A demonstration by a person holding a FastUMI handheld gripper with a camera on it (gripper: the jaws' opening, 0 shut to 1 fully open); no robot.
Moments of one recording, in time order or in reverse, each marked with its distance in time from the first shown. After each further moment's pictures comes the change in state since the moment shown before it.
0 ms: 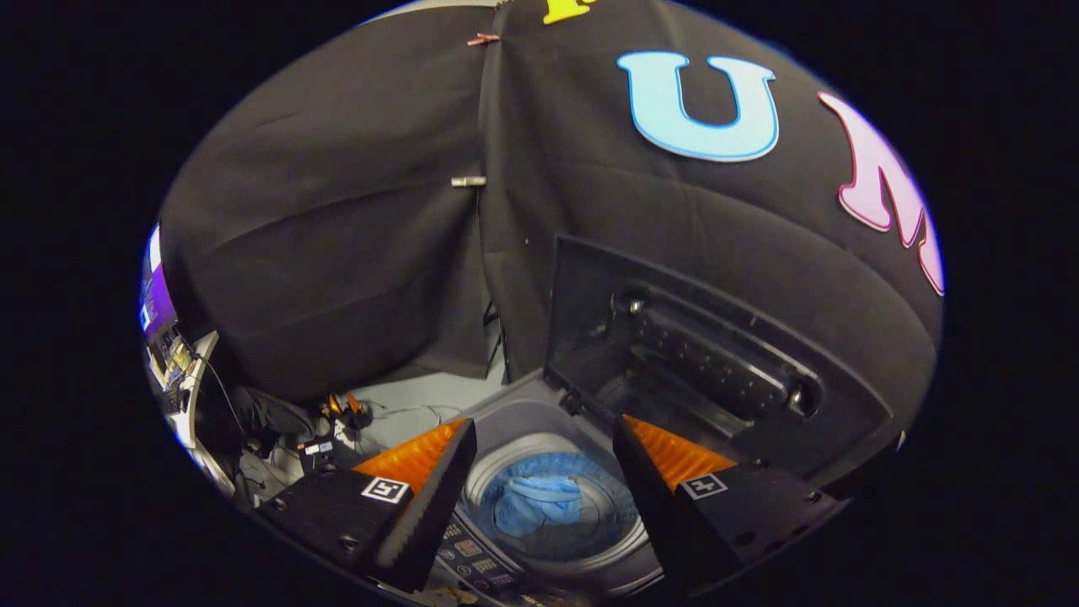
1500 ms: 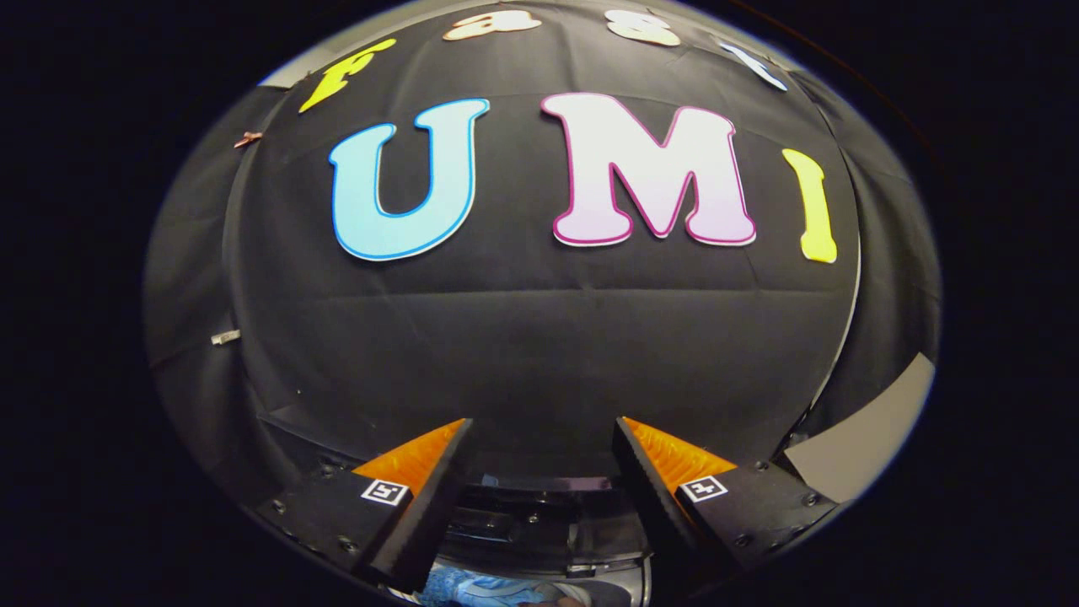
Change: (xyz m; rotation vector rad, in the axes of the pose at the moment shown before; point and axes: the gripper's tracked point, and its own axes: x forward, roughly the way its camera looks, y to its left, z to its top) arm -0.003 -0.213 0.060 0.402 -0.320 -0.737
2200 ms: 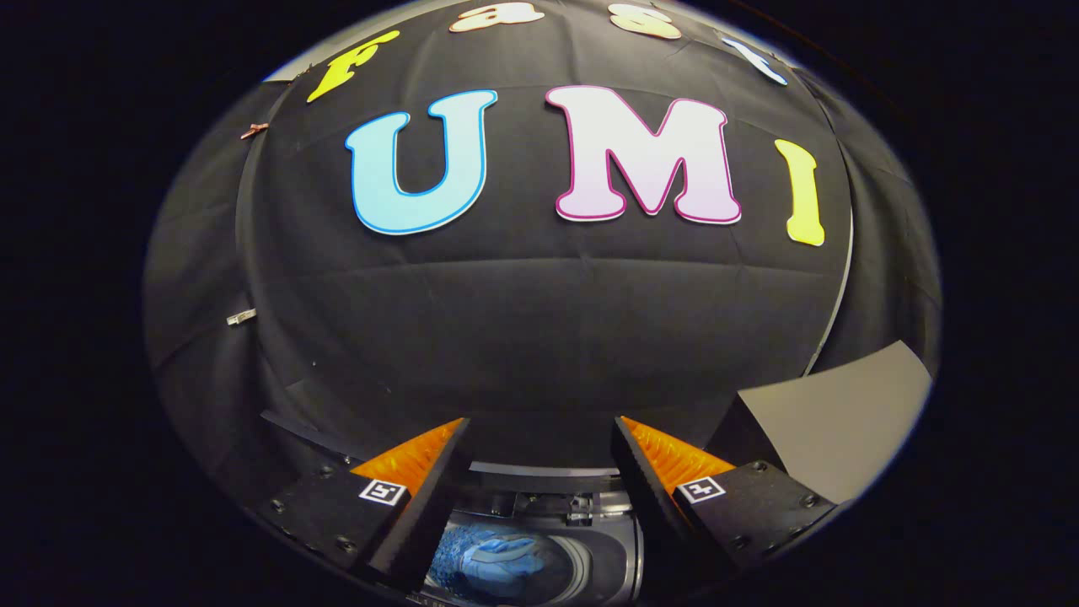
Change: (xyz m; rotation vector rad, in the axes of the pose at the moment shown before) arm -0.076 -0.001 -0.028 -0.023 0.111 0.001
